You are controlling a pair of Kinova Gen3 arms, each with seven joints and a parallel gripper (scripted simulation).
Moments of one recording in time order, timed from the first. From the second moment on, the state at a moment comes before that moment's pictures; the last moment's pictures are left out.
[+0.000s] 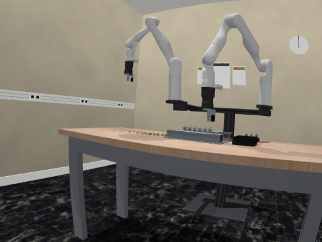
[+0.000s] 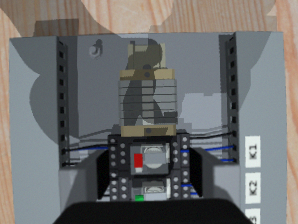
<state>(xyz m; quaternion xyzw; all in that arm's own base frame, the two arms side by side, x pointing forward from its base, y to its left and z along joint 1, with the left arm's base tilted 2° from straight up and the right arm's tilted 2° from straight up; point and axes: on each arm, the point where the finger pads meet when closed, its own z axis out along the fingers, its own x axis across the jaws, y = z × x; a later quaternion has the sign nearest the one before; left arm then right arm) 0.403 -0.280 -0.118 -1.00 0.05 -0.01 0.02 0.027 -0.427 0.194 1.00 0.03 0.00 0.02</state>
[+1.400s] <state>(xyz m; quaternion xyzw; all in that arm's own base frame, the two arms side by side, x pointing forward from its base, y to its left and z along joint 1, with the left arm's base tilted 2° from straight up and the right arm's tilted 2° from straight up) 0.403 -0.281 -0.148 -1.00 0.05 -0.01 0.02 0.027 -0.427 0.194 1.00 0.03 0.00 0.02</state>
